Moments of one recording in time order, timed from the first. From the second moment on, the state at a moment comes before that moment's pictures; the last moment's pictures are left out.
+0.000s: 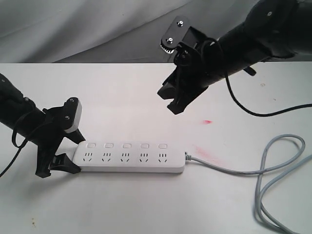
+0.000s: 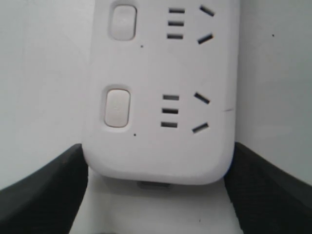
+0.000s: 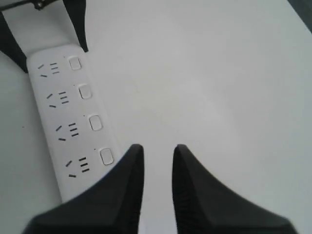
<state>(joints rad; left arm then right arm) 0.05 1.97 -1.03 -0.72 0.76 1.99 0.44 1.74 -1.28 0.68 0.64 -1.20</state>
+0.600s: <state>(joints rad) 0.05 1.97 -1.03 -0.72 0.76 1.99 0.44 1.13 -0.63 0.86 0.28 -1.19</state>
